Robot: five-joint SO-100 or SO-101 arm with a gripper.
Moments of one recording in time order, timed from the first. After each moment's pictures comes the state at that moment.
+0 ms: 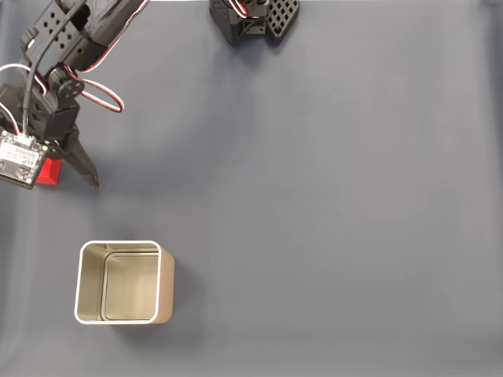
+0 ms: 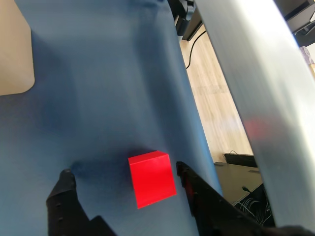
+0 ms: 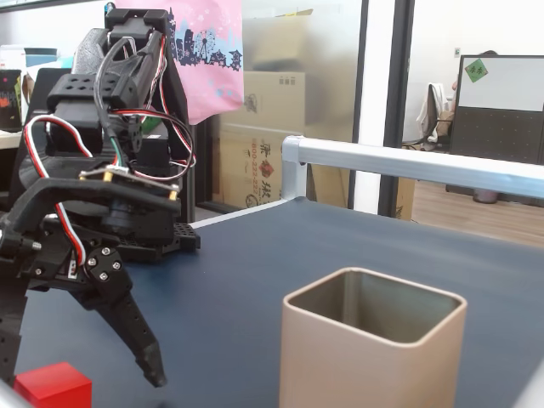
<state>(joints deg) 51.7 66.0 88.3 24.0 -126.1</state>
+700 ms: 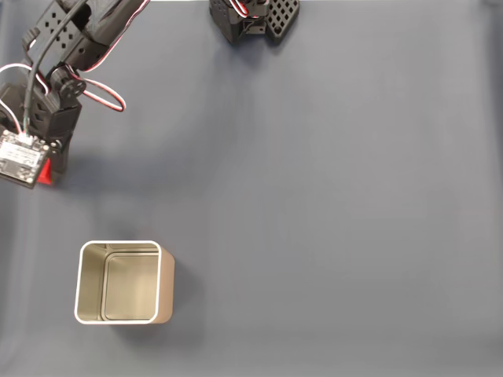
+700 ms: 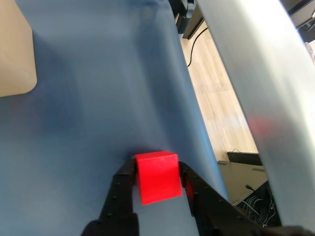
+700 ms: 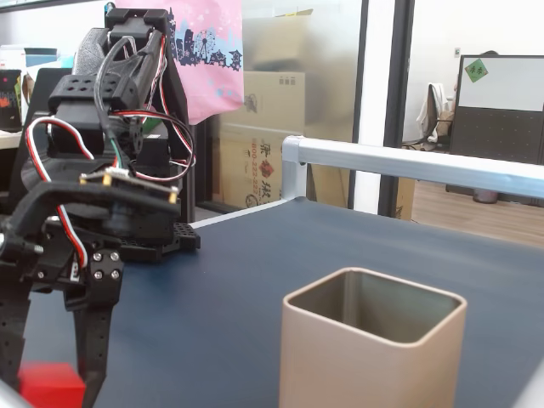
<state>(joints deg) 51.7 65.8 89.5 24.1 -126.2</state>
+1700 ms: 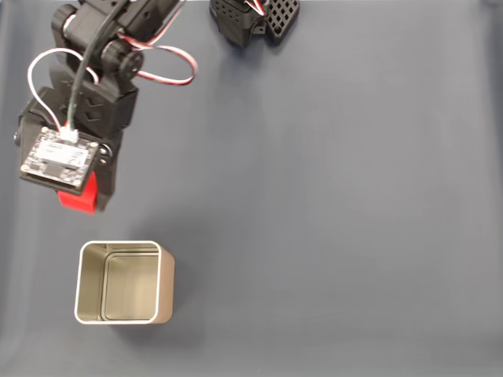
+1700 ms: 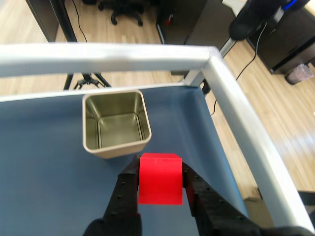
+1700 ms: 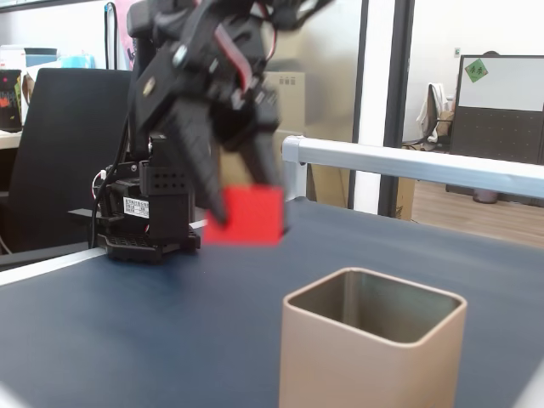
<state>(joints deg) 31.1 87.2 78.7 50.1 -107.6</state>
